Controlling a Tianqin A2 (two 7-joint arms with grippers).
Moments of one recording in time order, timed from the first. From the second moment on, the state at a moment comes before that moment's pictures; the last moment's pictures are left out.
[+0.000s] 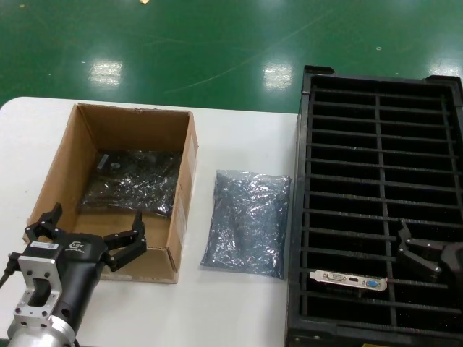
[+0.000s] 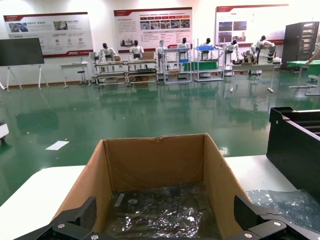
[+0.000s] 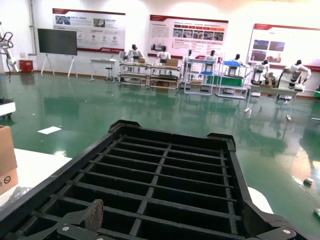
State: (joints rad) left arm -0.02 -0.30 1.59 -1.61 -1.77 0.02 -0.02; right arm 0.01 0.32 -1.60 1.61 1.78 -0.03 0.02
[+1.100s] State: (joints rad) left arm -0.02 -0.30 1.59 -1.61 -1.77 0.02 -0.02; right arm 0.01 0.32 -1.60 1.61 1.78 -0.03 0.02
